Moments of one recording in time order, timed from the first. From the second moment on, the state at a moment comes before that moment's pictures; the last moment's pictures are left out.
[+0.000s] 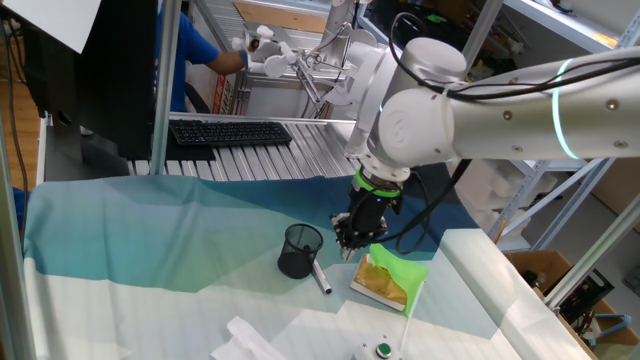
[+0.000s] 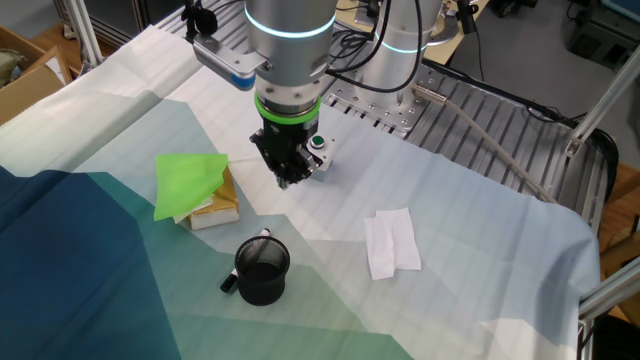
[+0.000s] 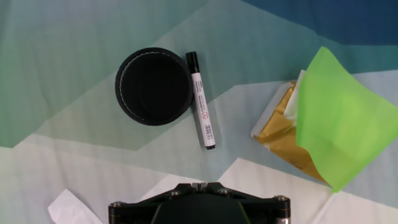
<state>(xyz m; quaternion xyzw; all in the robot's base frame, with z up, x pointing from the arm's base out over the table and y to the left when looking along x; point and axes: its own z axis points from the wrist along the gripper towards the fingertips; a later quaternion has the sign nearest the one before) 0.512 0.004 0.146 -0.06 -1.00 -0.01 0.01</state>
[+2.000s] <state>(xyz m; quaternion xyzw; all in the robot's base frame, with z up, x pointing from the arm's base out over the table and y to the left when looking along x) 0.522 -0.033 0.056 -0.02 -1.00 -0.03 0.01</state>
